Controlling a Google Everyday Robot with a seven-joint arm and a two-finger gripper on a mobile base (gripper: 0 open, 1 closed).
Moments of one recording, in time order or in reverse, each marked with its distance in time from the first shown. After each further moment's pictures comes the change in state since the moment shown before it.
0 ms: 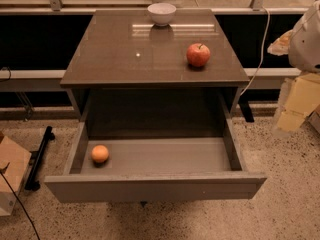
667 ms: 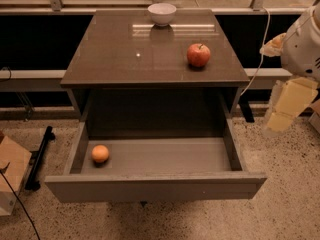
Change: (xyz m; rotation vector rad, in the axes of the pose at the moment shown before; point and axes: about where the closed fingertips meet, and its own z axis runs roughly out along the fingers) arm -0.012 -0.004 0.011 0.016 -0.063 -0.018
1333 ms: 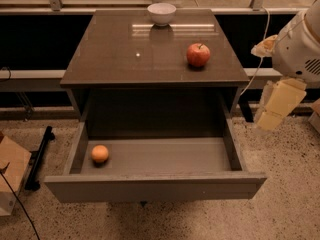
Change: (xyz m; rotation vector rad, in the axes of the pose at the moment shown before) arm -0.010 -0.004 0.013 -0.003 -0.066 -0.003
